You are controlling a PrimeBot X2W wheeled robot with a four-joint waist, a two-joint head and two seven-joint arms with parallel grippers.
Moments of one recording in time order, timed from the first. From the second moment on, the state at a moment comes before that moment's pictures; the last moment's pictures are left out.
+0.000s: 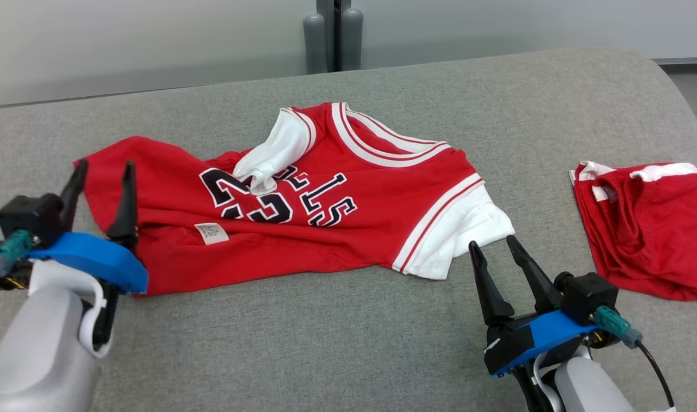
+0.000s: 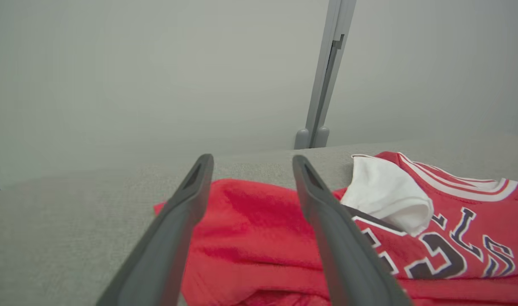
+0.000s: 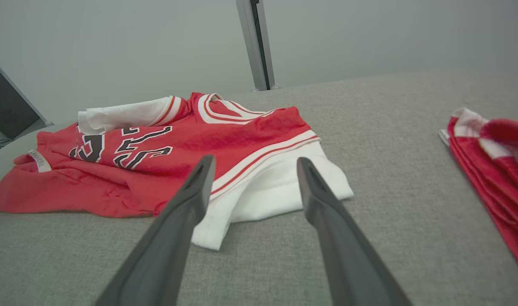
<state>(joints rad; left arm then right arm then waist) -0.58 0.43 -0.35 0.68 -0.54 -0.11 -0.26 -0.27 -0.05 0.18 0.43 0.27 0.13 -0.26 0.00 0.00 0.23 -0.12</state>
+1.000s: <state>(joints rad) -0.47 0.34 -0.40 0.75 -0.47 -0.13 -0.26 -0.27 -0.05 0.20 0.48 0.28 0.13 -0.26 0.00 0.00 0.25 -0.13</state>
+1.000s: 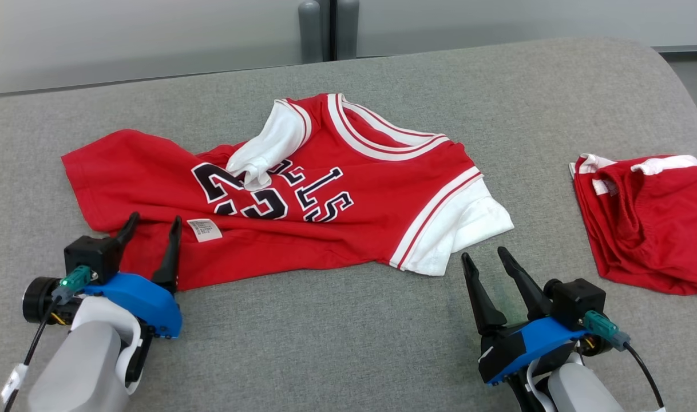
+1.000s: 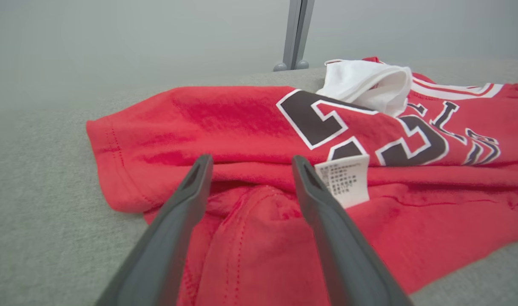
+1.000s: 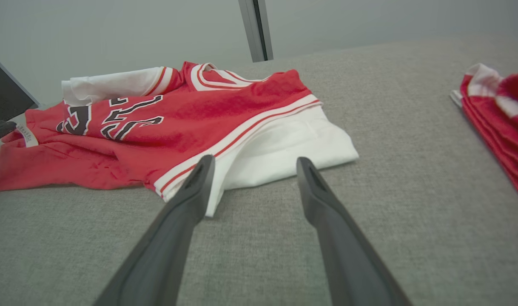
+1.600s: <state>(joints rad) -0.51 0.33 -0.55 0.88 -0.49 -0.13 -0.26 -0.27 -0.05 0.18 0.52 0.28 0.13 -0.26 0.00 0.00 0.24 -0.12</state>
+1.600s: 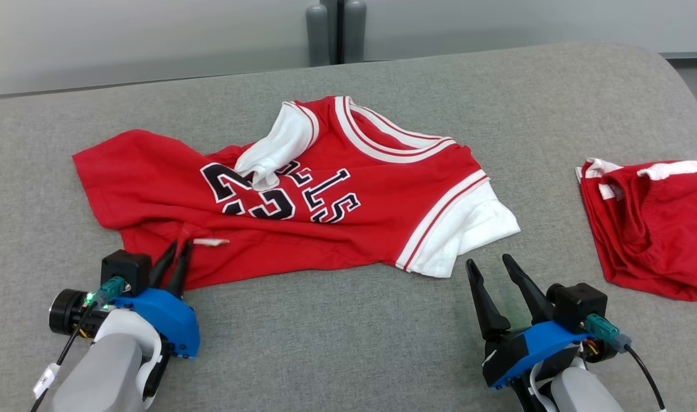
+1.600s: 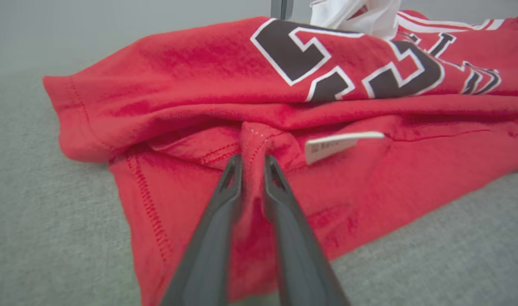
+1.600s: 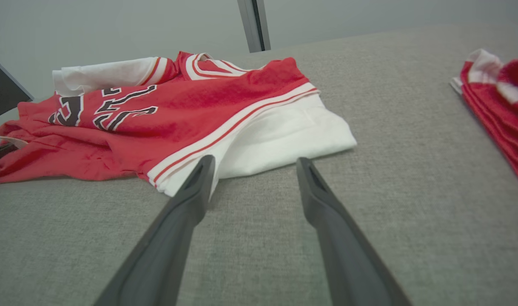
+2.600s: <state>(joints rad) -0.10 0.17 -0.03 0.48 -0.28 -0.05 -0.26 -0.22 -0.05 0.09 0.51 0.24 0.13 -0.26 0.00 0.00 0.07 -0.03</state>
